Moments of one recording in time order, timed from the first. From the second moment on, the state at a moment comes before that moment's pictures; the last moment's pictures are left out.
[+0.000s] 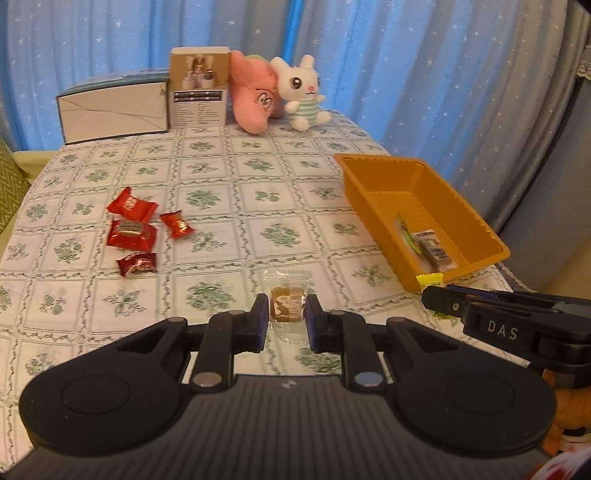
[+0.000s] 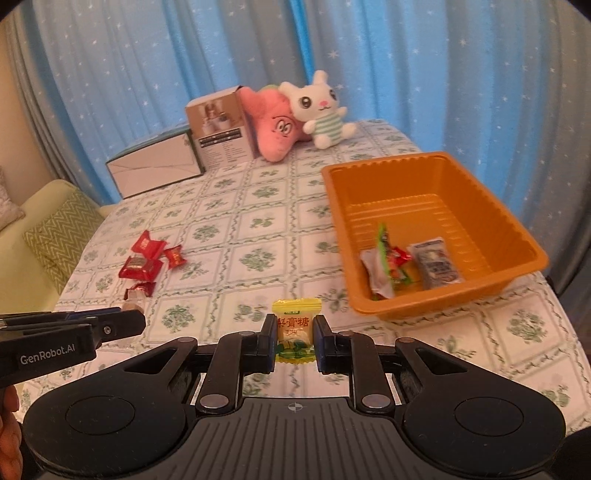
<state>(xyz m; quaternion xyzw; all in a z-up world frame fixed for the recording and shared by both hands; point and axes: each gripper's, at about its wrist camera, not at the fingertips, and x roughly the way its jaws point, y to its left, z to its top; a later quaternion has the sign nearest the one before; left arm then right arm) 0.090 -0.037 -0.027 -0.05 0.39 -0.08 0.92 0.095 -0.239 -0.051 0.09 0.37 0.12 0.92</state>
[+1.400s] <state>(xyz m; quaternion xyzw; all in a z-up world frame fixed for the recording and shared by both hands) 0.198 -0.205 -0.038 -0.04 0.39 -0.20 0.90 0.169 -0.394 -0.042 0.14 0.34 0.02 0.93</state>
